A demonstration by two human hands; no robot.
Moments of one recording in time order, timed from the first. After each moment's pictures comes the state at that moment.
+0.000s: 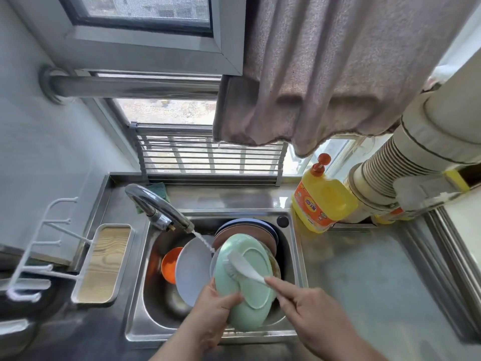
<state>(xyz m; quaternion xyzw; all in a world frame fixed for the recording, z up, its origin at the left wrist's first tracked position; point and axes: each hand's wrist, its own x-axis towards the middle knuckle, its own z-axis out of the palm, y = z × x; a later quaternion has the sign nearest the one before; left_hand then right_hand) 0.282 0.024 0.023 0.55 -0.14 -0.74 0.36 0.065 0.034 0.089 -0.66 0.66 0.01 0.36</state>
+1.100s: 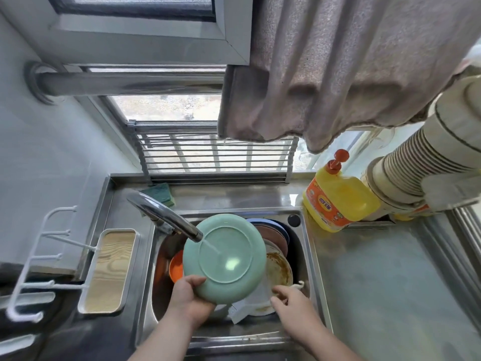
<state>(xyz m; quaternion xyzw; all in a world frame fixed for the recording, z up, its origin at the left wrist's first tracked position) 0.348 -0.034 -0.016 0.55 0.22 -0.69 0.41 0.108 0.017 -0.026 -0.48 0.73 0.00 0.48</state>
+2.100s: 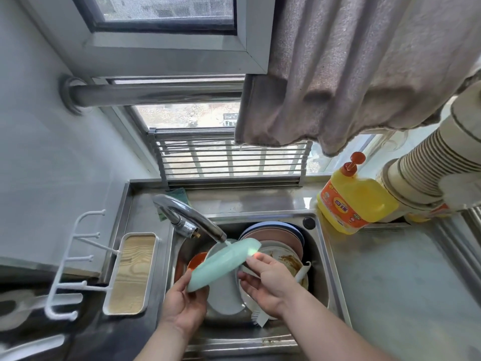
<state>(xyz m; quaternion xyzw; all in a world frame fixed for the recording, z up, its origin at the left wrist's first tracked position) 0.421 -0.020 -0.025 0.38 0.25 -0.73 0.50 0.211 -0.046 0.034 0.01 0.54 -0.36 0.76</state>
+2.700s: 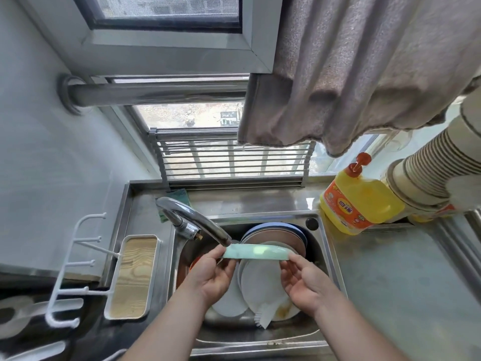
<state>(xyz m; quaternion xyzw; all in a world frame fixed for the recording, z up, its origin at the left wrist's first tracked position) 0.372 -0.088 0.007 0.48 0.17 -0.76 0.41 0.158 -0.052 0.031 0.17 0.55 -0.44 0.69</state>
